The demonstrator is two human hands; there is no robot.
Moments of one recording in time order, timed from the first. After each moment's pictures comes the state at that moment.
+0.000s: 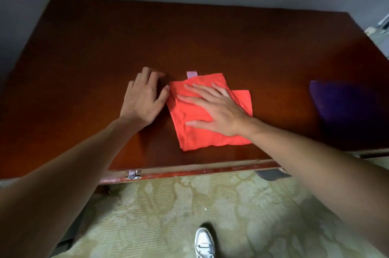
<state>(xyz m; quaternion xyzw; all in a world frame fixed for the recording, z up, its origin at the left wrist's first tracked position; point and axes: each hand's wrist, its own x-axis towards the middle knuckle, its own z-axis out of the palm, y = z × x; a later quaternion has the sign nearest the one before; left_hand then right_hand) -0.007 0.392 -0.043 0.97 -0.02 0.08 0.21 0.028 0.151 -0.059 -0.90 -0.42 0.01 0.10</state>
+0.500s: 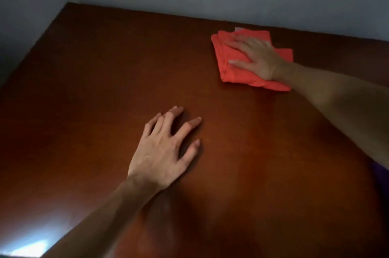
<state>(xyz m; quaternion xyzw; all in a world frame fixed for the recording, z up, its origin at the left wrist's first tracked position) 0.021 0.364 -0.061 0.99 -0.03 0.02 0.17 0.333 0.147 -0.043 -0.93 -0.37 0.05 0.06</state>
